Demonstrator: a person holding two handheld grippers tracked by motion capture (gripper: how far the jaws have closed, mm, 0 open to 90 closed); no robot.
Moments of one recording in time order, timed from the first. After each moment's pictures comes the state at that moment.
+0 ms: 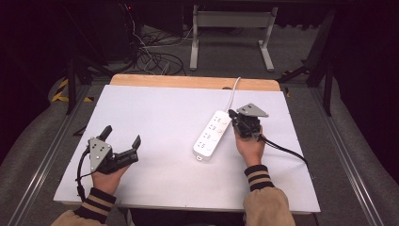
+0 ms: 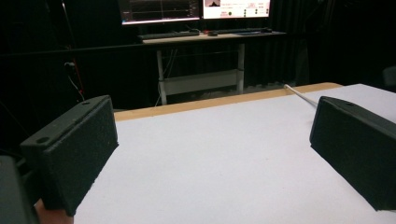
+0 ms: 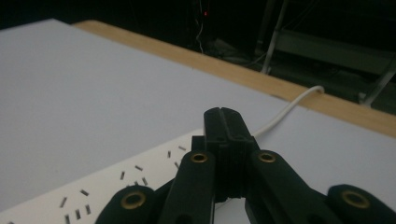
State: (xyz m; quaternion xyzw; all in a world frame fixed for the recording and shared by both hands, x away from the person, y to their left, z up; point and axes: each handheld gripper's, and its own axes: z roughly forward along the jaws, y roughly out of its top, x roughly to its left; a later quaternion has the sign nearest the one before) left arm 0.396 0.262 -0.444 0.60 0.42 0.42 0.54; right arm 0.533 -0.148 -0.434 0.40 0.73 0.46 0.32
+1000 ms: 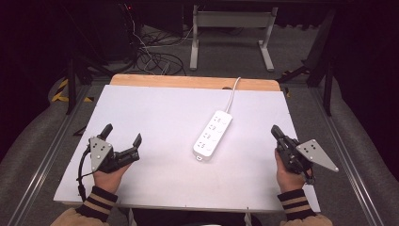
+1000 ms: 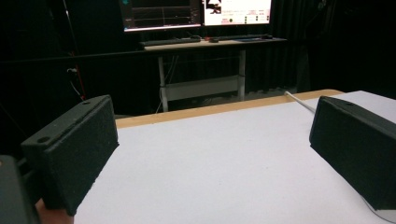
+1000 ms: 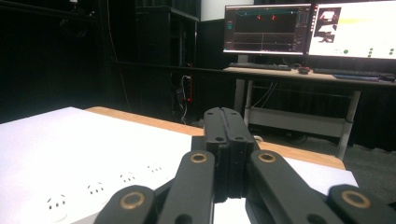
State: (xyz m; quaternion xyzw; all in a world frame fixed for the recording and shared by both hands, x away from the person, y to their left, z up) left arm 0.397 0.259 -0.441 0.59 0.42 0.43 0.54; right arm 0.414 -0.254 -0.426 0.36 0.60 0.59 0.40
